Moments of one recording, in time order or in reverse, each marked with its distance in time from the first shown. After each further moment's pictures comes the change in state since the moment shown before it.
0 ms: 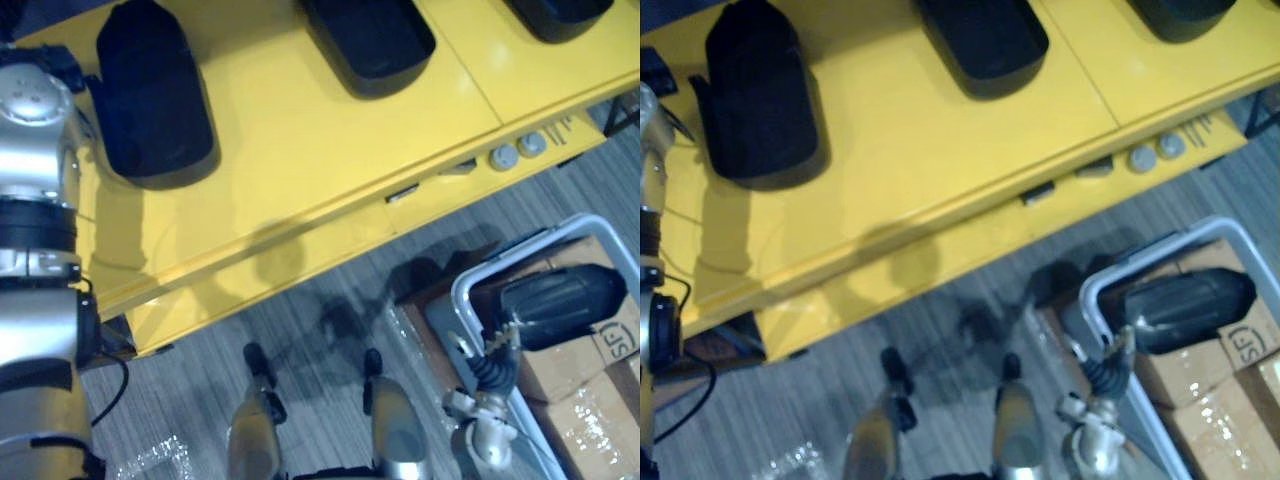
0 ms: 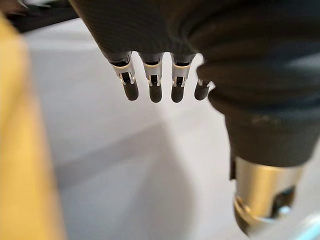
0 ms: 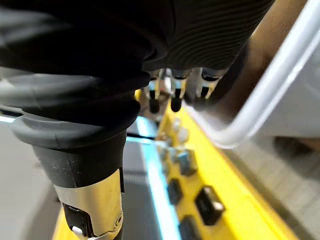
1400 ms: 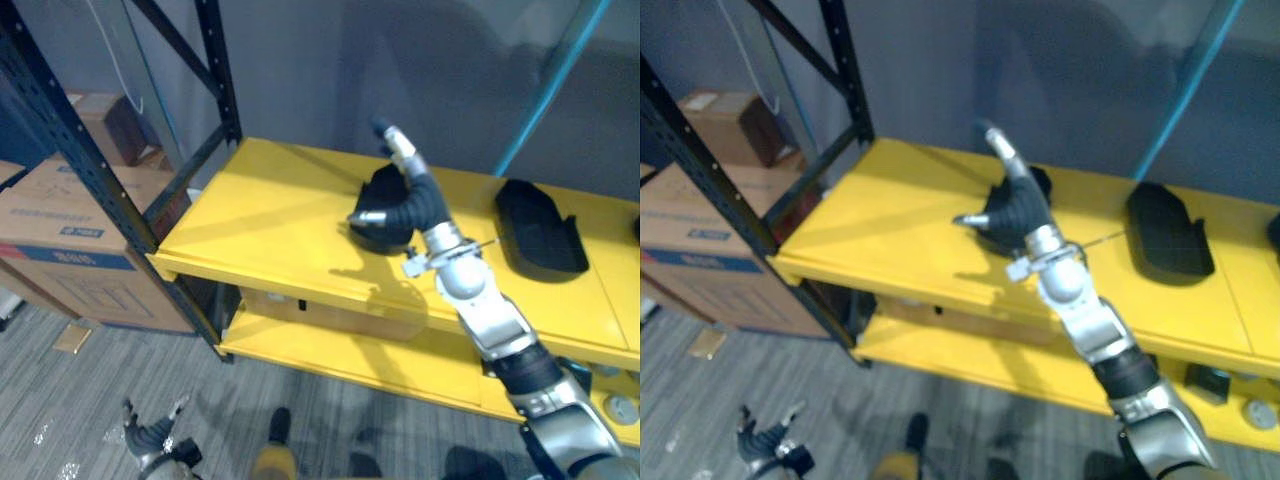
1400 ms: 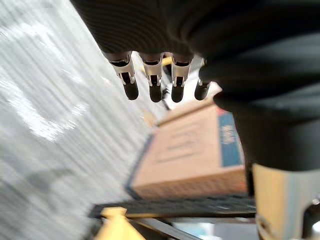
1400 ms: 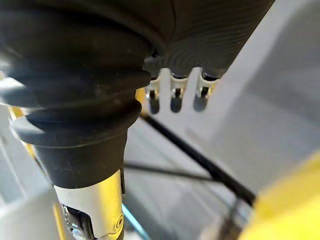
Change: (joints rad) left arm 1.550 -0.870 0.401 0.003 0.121 -0.313 -0.155; right arm -0.827 -0.336 0.278 -0.161 -0.227 0.446 0.506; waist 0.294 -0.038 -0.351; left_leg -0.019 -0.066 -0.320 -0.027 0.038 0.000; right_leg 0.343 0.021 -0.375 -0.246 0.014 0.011
